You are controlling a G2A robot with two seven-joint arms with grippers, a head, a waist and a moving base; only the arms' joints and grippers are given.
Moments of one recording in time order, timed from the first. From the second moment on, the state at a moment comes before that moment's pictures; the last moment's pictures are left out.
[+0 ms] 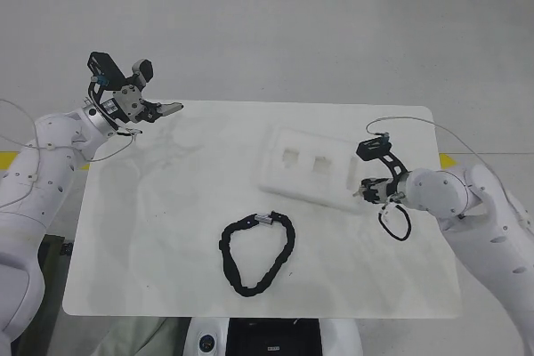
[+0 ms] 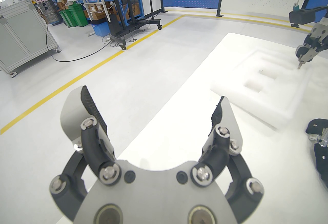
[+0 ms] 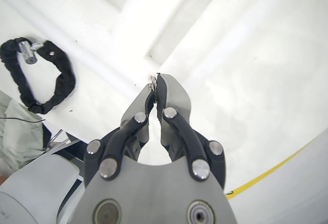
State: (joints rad) left arm 0.37 -0.89 -0.66 -0.71 1.09 -0.82 0.64; right arm -0.89 -0.85 1.06 -1.75 -0.61 0.12 1.28
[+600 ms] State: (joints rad) left arm 0.37 -0.89 -0.66 -0.71 1.09 -0.82 0.64; right arm -0.93 -0.84 1.22 -1.78 -0.51 0.04 1.24
